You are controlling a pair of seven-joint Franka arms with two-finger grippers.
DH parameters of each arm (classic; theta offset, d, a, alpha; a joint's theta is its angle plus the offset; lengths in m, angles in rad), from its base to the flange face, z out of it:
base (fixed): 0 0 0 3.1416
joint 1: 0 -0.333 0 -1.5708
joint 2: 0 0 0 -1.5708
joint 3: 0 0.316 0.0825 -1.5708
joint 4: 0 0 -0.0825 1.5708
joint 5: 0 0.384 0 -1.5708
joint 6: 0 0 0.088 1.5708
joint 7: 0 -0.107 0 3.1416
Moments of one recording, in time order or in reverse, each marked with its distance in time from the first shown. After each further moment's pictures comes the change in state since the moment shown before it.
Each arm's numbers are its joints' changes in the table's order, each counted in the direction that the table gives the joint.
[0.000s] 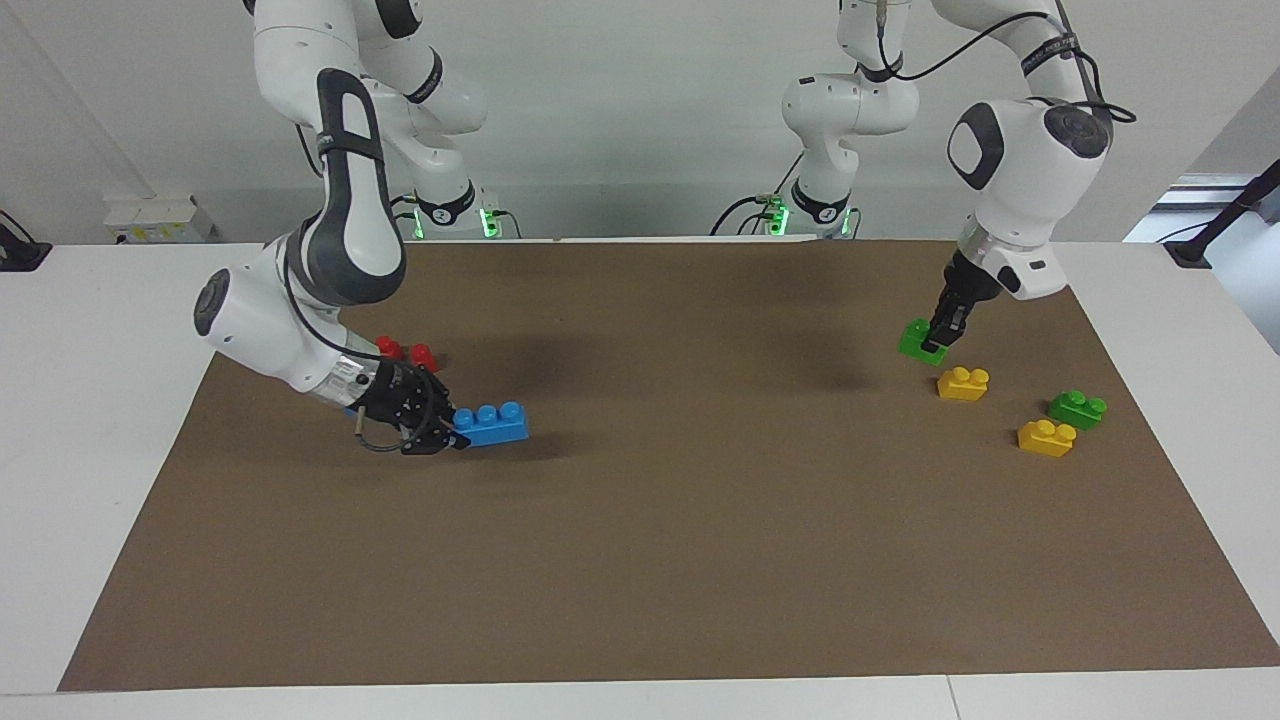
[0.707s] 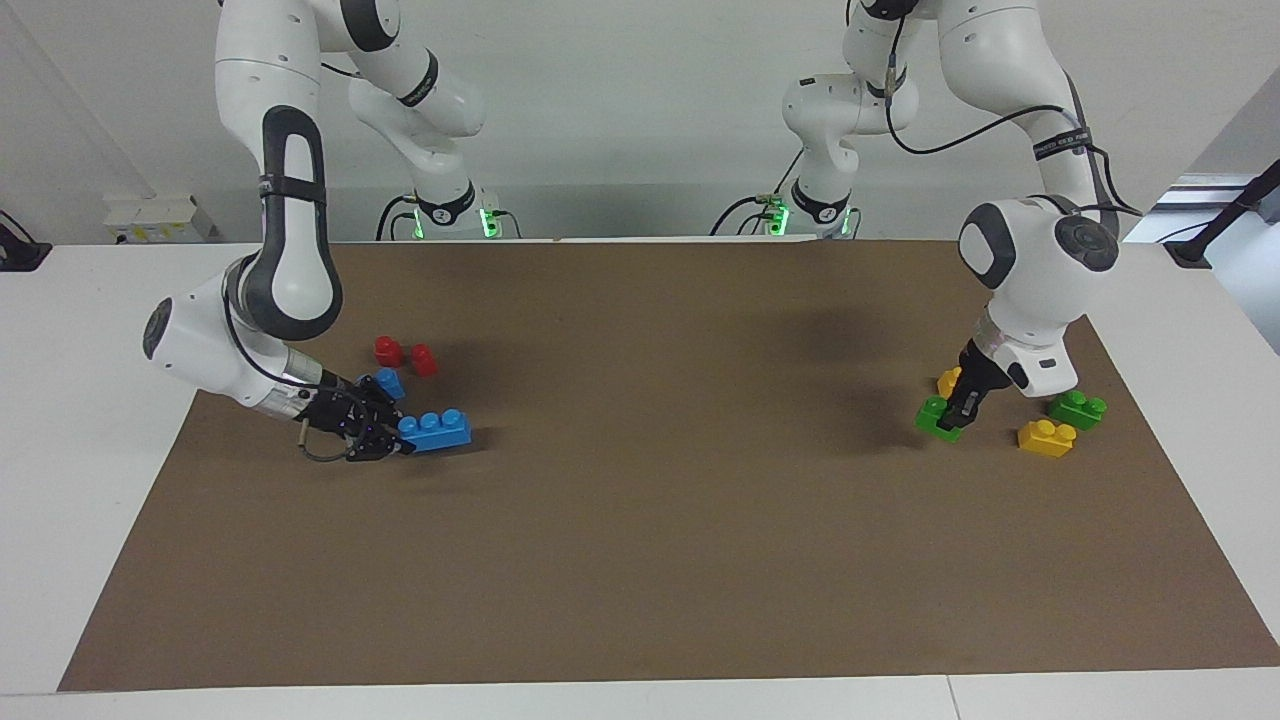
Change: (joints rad) left arm -0.026 -0.390 -0.001 -0.307 0.001 -0.058 -0.045; right arm 0.106 -0.076 0.001 0.062 0.000 -0.017 0.179
